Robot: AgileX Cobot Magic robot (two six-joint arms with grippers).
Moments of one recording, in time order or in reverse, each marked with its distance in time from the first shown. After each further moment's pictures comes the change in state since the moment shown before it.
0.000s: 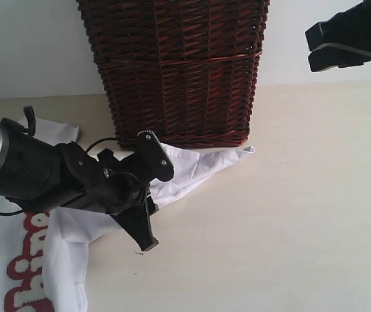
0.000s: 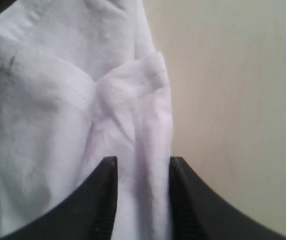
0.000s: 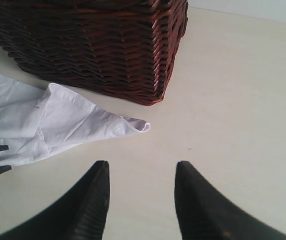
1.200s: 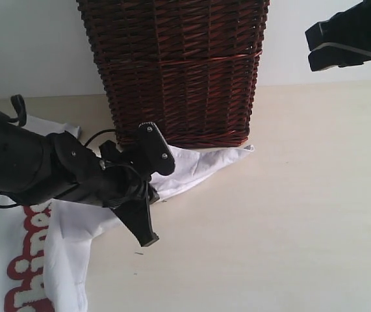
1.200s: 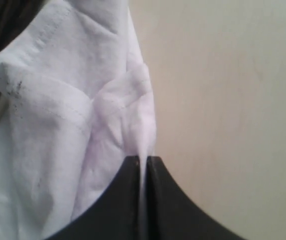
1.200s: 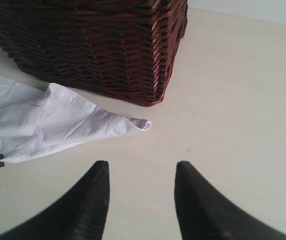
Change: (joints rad) left arm -0.004 -0.060 0.000 0.014 0.047 0.021; right arm 0.000 0.000 0.000 0.000 -0.003 -0.004
